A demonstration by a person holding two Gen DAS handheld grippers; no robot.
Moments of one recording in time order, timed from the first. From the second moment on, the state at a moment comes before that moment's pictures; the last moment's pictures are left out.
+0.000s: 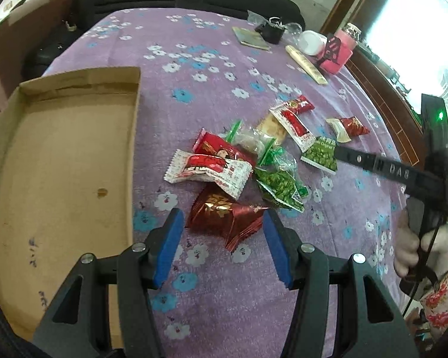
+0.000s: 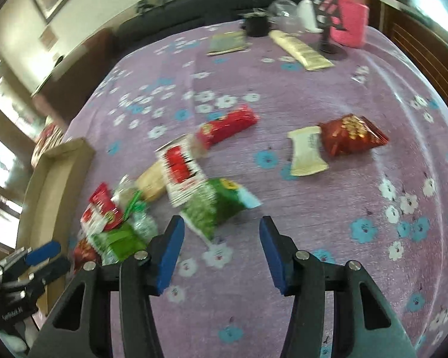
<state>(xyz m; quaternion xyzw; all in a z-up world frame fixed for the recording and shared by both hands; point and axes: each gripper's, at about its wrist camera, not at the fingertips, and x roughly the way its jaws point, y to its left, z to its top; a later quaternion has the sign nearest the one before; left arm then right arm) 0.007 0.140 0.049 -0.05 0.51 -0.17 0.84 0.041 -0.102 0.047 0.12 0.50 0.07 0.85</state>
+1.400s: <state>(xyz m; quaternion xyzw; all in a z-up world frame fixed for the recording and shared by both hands) 0.019 0.093 0.018 0.04 0.54 -0.11 0.83 0.077 -0.098 0.019 0.18 0.52 0.14 0.82</state>
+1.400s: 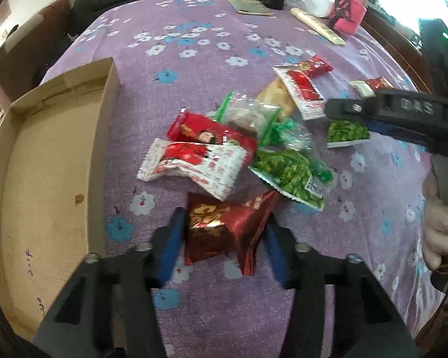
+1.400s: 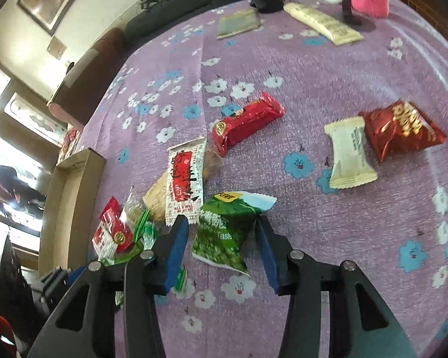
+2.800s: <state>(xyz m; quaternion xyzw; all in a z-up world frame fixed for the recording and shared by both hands) -0.060 0.249 0.087 -0.09 0.49 0.05 0.86 -0.002 0.032 0.093 0.09 0.48 0.33 0.80</state>
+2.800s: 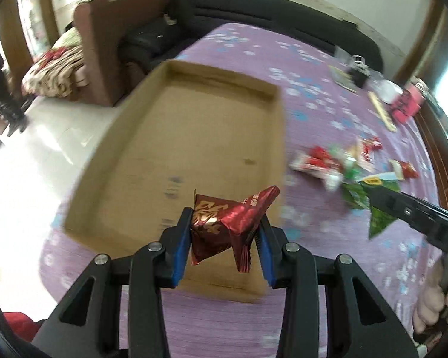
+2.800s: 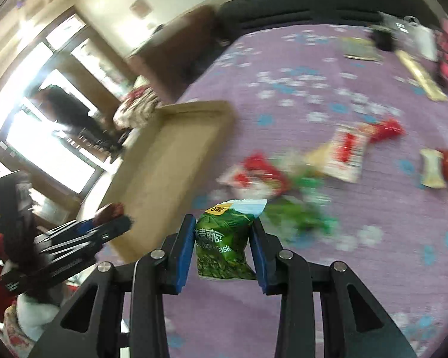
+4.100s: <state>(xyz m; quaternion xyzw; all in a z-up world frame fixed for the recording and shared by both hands) -0.042 0.330 0.069 -0.01 0.51 0.07 0.86 -0.024 0.206 0.059 -0.01 0.49 0.31 0.82</state>
